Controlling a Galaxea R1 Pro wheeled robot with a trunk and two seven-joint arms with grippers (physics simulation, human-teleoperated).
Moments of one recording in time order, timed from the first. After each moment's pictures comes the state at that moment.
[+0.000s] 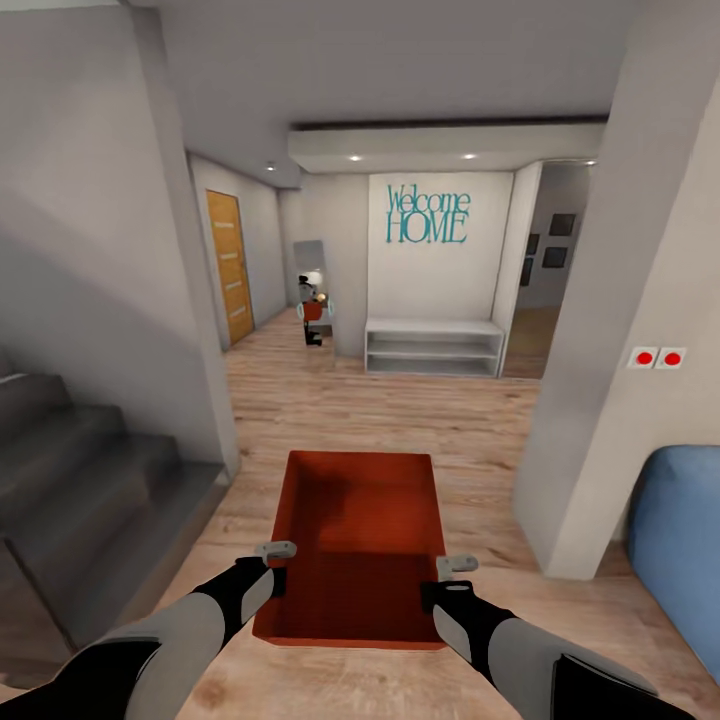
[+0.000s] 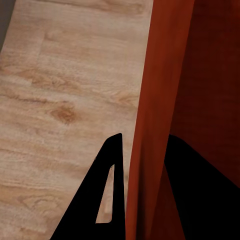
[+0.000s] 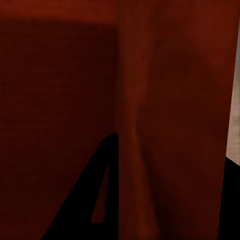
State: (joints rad) left arm -0.83 -0.11 0.05 -0.08 0.05 0.29 0.24; right arm -0.78 0.13 1.23 -0.06 -1.19 0.07 -0.27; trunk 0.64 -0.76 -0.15
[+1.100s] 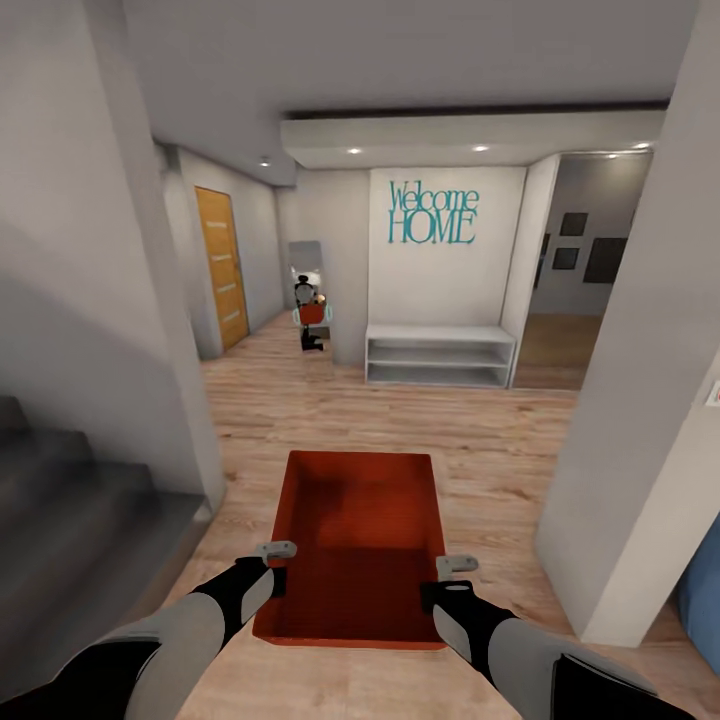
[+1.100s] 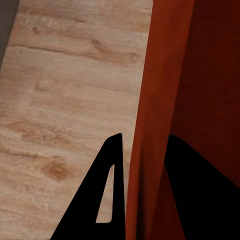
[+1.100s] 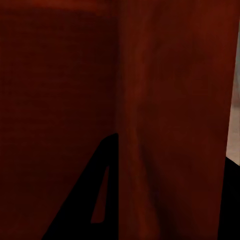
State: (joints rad) left arm -0.83 -0.11 0.05 -0.08 0.05 0.29 0.24; right arm -0.78 0.13 1.23 -0.06 -1.19 0.07 -0.27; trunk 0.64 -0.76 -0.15
